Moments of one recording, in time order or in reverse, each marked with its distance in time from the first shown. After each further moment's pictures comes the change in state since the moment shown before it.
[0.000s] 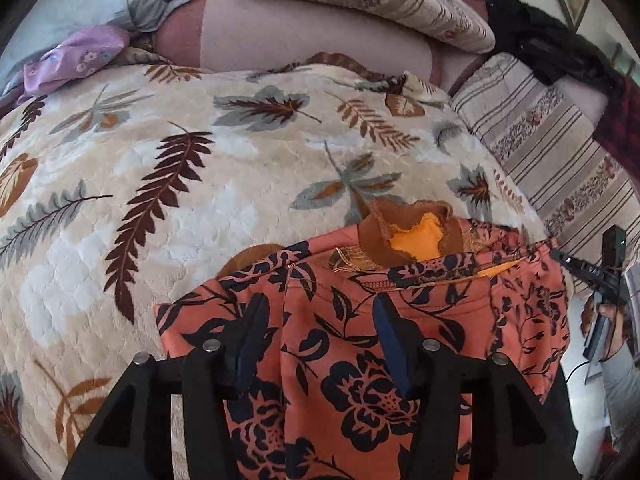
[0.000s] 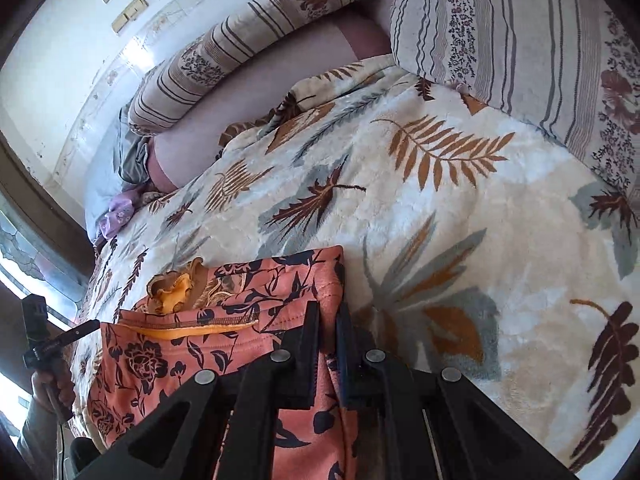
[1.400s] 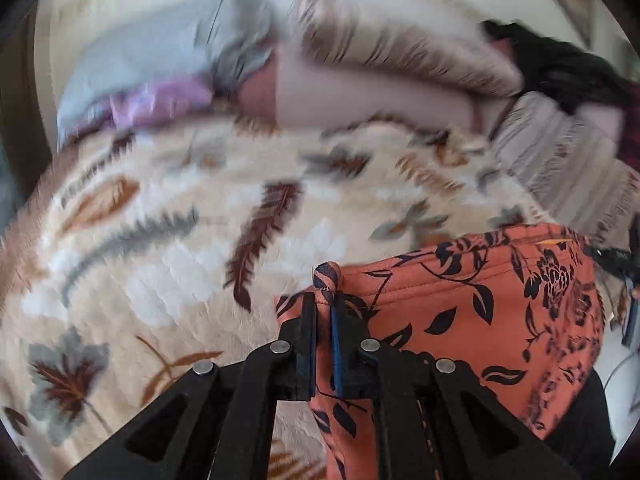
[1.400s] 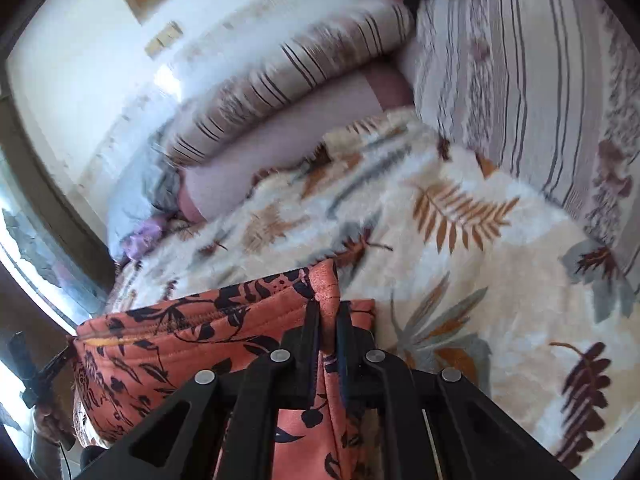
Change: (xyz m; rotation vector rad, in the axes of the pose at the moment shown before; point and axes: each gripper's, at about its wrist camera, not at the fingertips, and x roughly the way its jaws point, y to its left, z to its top) left arm -0.043 0.049 -0.027 -0.106 -0.142 0.237; right arm 0.007 0.002 0.028 0.073 -0.006 0.032
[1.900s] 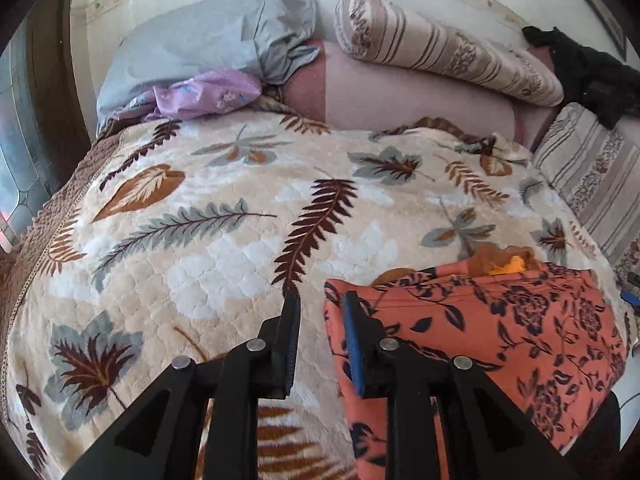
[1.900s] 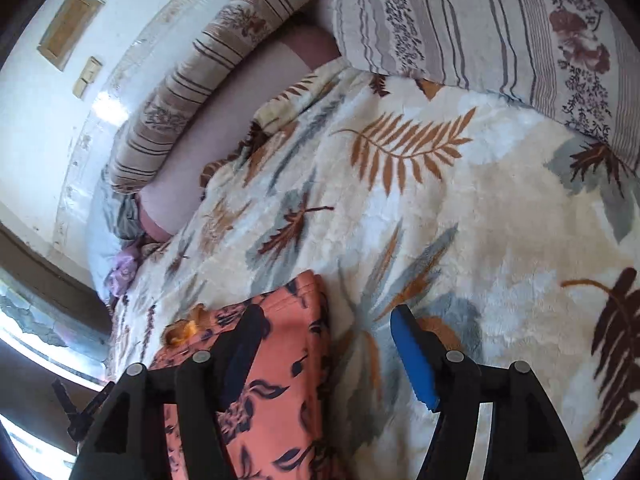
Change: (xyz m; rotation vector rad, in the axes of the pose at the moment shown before) left arm -0.054 0.000 -0.015 0.007 -0.129 0.078; right arm -0.040 -0.026 -0.024 0.134 -0.010 0.082
